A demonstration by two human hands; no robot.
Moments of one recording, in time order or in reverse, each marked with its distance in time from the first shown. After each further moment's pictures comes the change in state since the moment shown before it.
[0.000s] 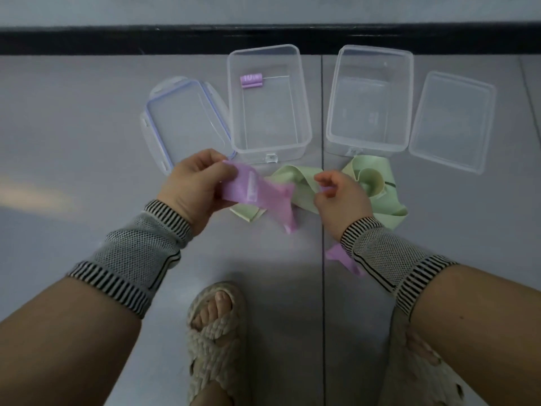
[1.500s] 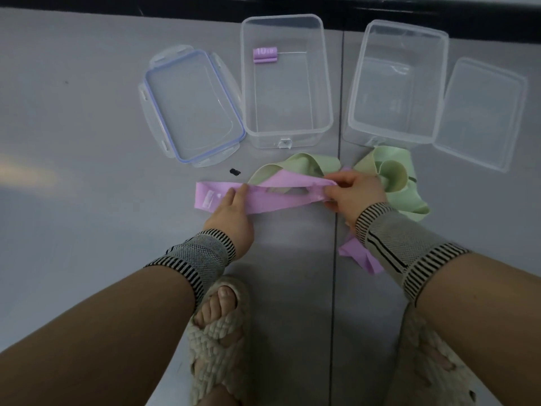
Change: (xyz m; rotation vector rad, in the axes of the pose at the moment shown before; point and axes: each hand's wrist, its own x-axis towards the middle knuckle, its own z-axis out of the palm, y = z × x) left_hand 0.036 -0.122 -0.026 1.240 -0.062 0.026; right_hand 0.020 0.010 0.025 0.347 -0.078 0.305
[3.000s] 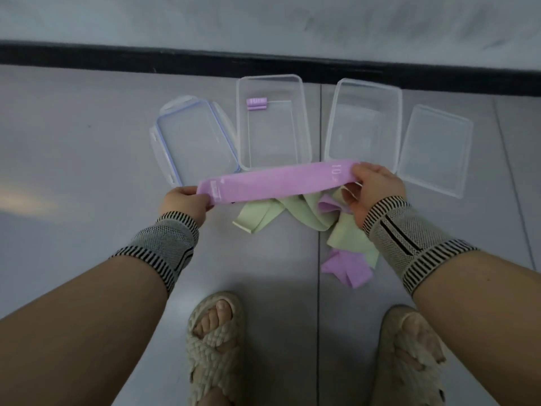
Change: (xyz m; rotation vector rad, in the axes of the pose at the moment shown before) left_hand -0.001 0.011 -0.096 -0.943 0.351 -0.516; right_hand -0.012 -0.064 -0.054 0.633 0.252 0.135
